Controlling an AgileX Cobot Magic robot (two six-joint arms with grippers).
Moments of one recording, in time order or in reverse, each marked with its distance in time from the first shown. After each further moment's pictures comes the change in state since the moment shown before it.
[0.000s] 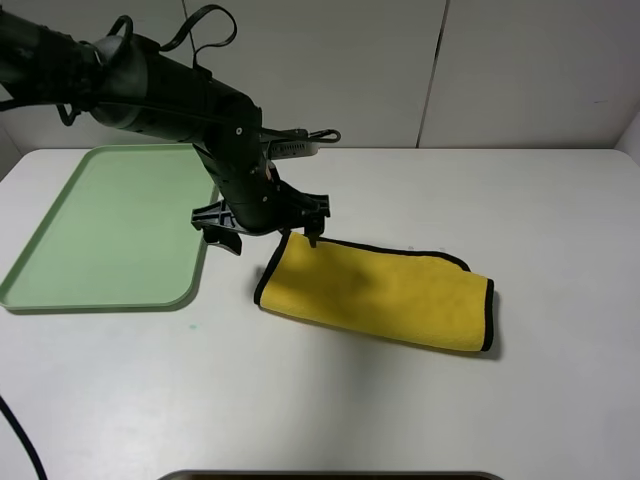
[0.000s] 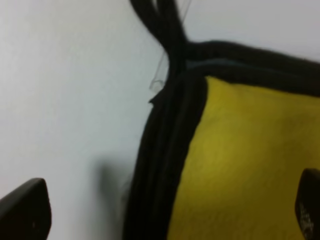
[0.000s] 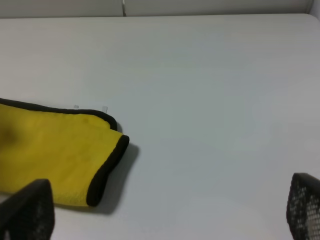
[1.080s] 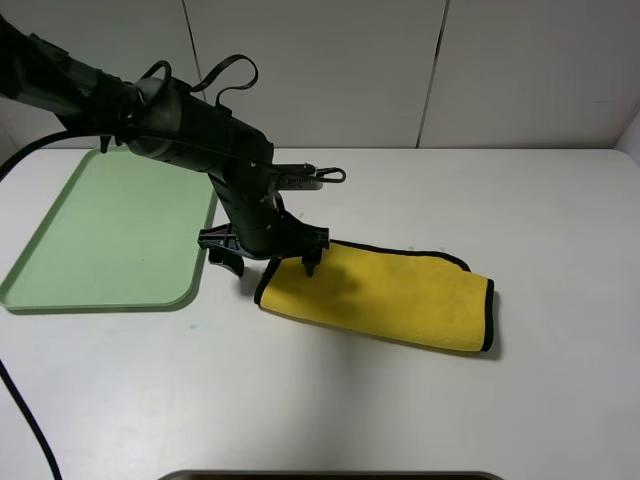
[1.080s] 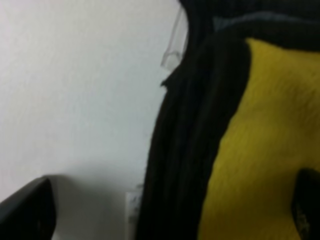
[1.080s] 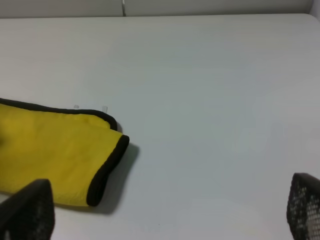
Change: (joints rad) left arm -0.003 0.100 -0.005 -0.021 -0.034 0.081; right arm 0.000 0.000 0.000 0.000 0.000 0.000
